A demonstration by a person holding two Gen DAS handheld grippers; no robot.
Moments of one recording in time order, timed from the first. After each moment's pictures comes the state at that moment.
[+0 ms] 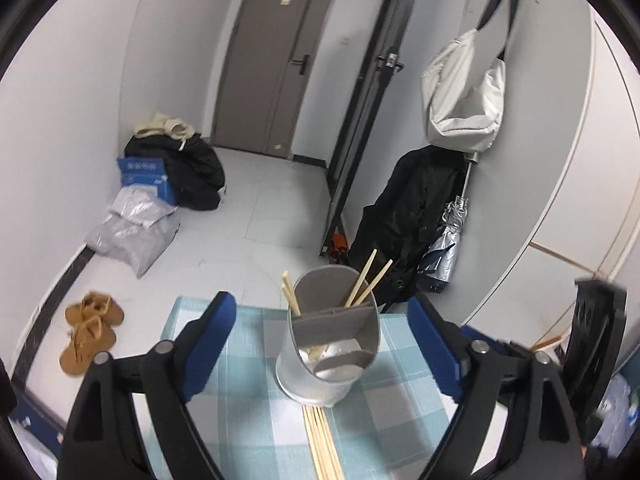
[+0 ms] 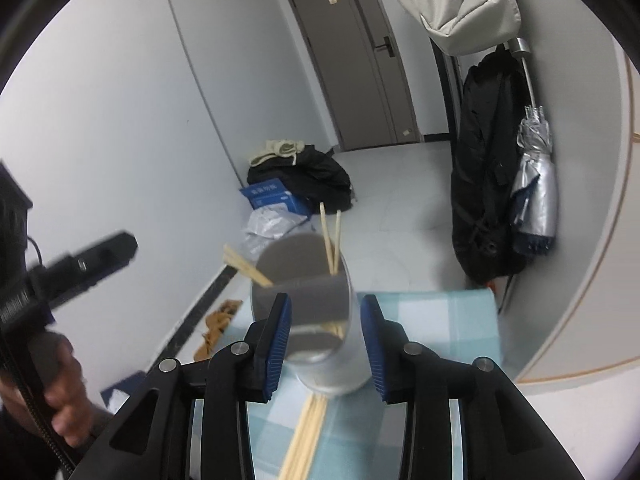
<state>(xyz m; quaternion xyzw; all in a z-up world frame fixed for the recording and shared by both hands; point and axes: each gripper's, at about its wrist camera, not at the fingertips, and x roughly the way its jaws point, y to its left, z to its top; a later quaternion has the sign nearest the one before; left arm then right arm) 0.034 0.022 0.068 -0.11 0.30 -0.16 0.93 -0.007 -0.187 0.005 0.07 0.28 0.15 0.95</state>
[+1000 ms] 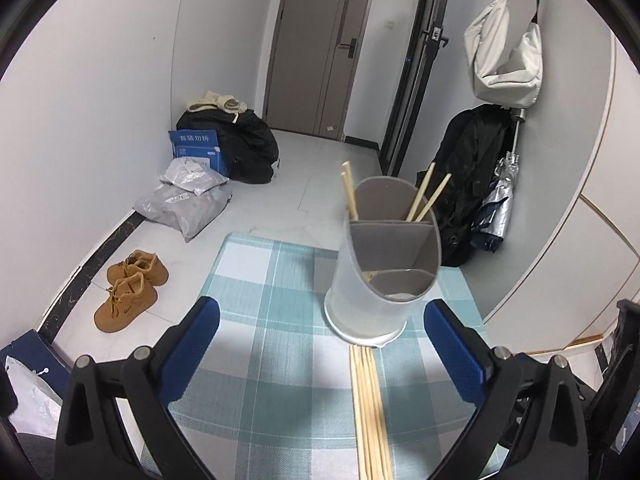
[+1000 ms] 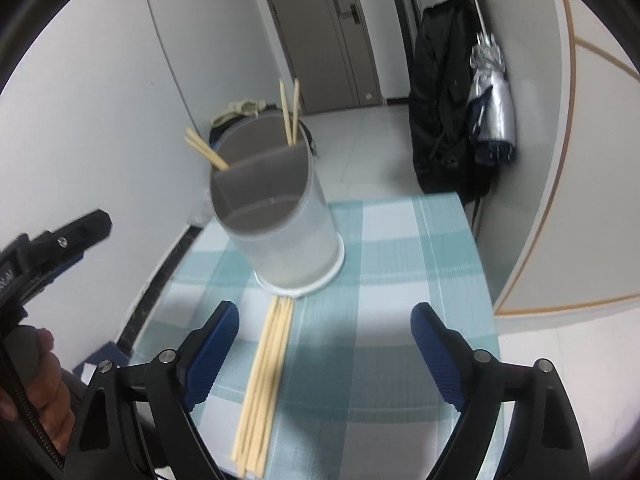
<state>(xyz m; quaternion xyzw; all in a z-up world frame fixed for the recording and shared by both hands) -0.001 0.029 -0.001 -0.08 0.32 -0.07 0.94 -0.042 -0.183 -0.081 0.06 0.36 0.08 0.93</state>
